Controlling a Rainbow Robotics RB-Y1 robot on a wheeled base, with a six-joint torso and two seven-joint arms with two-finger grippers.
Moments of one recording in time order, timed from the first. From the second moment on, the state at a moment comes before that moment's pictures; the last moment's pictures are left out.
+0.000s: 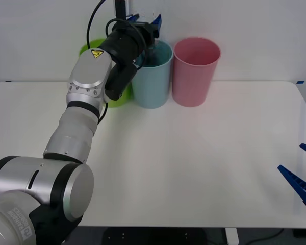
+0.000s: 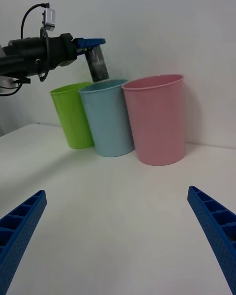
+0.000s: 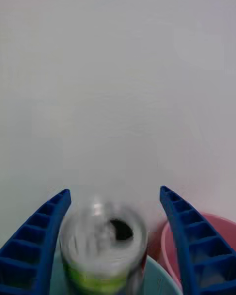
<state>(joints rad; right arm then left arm) 0.35 -0.40 -0.52 -1.66 0.96 -1.22 0.00 -0.99 -0.02 0.24 -0.88 -1.77 -0.26 0.30</state>
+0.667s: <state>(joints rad) 0.35 -0.40 -0.52 -1.66 0.96 -1.22 0.00 -0.98 -0.02 0.22 -0.88 -1.72 -0.27 0.28</state>
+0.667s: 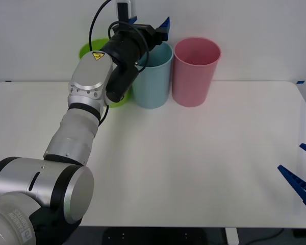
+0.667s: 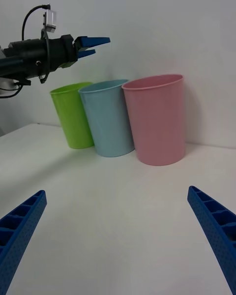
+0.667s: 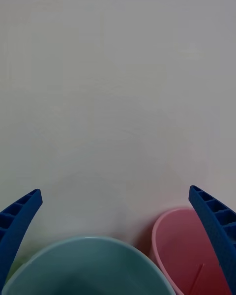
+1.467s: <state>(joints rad) 0.35 -0.40 -0.52 -1.66 0.96 -1.22 0.00 -0.73 0.13 0.12 -1.13 -1.44 -0.43 0.23</state>
